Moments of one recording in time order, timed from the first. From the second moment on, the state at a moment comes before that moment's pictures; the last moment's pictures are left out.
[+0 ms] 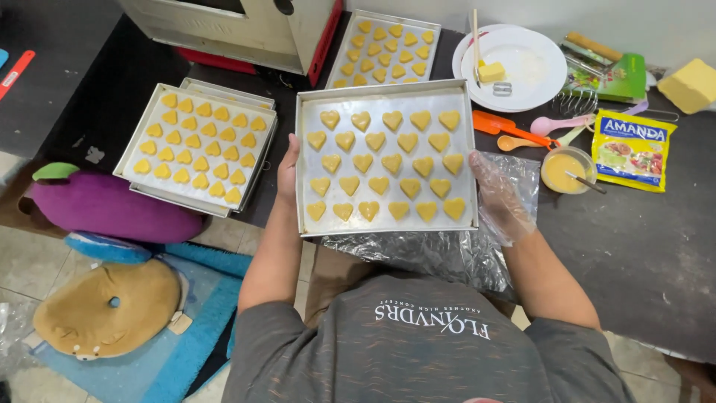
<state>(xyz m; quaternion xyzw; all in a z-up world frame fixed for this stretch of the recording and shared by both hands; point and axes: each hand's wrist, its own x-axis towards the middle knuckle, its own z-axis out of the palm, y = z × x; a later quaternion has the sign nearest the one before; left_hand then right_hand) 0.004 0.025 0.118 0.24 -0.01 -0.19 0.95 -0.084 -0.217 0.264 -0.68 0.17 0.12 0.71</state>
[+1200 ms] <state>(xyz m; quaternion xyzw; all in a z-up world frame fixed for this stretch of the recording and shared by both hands) 0.117 0.046 0.020 0.58 0.05 0.04 0.82 0.163 -0.309 0.043 -0.65 0.17 -0.05 0.74</state>
